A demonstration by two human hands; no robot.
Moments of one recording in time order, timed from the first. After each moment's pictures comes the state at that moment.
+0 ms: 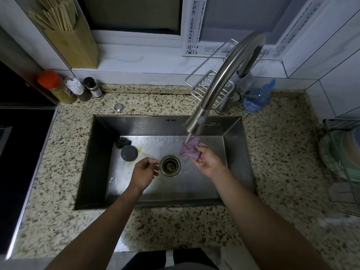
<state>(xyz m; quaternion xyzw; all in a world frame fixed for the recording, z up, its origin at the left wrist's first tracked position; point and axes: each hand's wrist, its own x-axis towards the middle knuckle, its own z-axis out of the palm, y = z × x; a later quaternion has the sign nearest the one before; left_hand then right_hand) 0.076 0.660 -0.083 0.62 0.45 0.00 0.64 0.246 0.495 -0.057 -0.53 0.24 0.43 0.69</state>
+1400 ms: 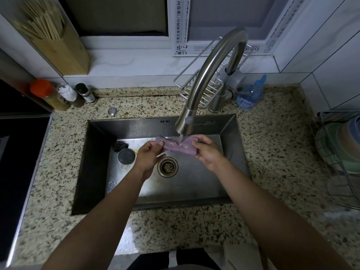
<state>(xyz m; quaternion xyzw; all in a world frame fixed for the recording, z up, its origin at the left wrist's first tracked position) 0.142 0.658 -0.064 0.48 0.40 0.05 0.78 0.274 0.482 -0.059 -0.65 0.10 0.41 0.63</state>
